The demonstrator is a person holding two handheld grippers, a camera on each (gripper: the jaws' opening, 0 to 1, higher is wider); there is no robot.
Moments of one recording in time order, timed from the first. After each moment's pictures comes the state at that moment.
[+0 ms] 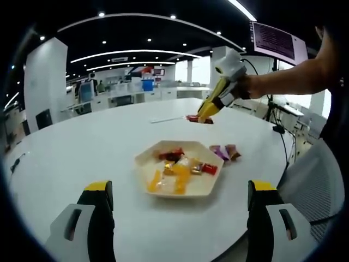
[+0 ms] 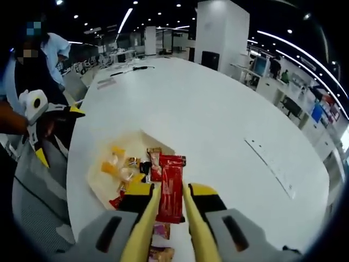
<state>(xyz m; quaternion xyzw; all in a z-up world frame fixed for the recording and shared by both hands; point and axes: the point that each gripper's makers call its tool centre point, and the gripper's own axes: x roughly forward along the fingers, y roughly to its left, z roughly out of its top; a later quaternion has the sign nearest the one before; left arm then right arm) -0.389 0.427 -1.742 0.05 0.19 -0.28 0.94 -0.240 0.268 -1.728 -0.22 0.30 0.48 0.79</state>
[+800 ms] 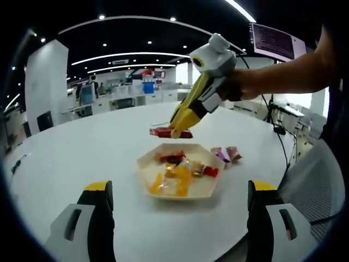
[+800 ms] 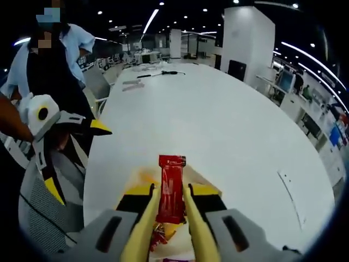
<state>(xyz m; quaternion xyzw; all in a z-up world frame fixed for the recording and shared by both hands) -0.388 0.428 -1.737 0.05 0.18 -0.28 0.94 -0.278 0.375 -1.725 -0.24 0.28 0.55 0.75</state>
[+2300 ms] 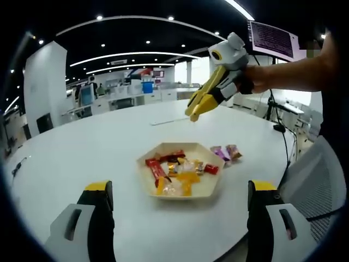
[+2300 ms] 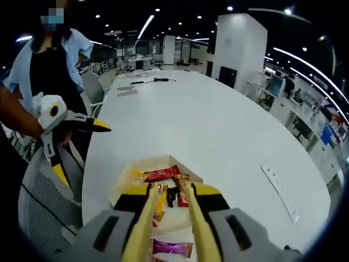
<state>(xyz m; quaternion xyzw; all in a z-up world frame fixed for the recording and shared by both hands) -0.388 0.426 -1.739 0.06 0.18 -0.28 0.94 -0.277 0.299 -1.700 -0.23 0.25 0.53 0.78</state>
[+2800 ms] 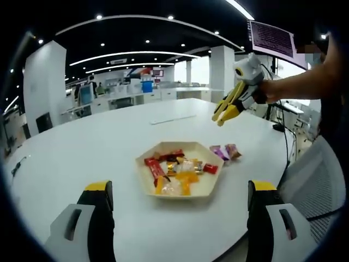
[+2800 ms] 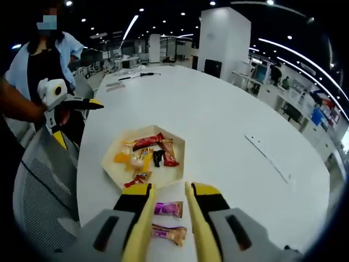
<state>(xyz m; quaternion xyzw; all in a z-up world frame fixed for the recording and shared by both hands) -0.389 0.425 -1.740 0.05 0.19 -0.28 0.94 -0.288 0.211 -1.734 -0.21 0.28 0.48 0.80</state>
